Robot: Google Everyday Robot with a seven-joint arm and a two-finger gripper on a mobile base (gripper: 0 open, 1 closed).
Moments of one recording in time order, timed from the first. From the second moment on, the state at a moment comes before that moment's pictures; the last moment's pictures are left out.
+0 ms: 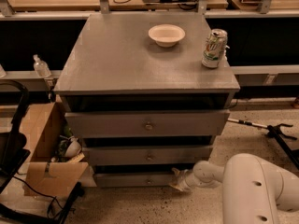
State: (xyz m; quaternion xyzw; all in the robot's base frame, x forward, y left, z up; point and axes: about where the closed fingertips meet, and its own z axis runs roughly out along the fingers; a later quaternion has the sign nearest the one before) arm 0.583 -0.138 0.181 -0.62 0.73 0.13 0.25
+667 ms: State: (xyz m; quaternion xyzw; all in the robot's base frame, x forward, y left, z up) arm 0.583 -0.138 0.181 -0.62 0.73 0.13 0.25
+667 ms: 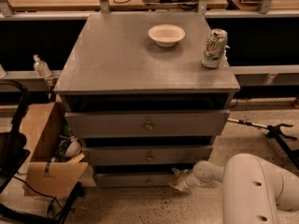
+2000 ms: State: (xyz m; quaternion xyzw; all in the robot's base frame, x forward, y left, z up) arm 0.583 -0.138 0.181 -0.62 0.73 0.13 0.25
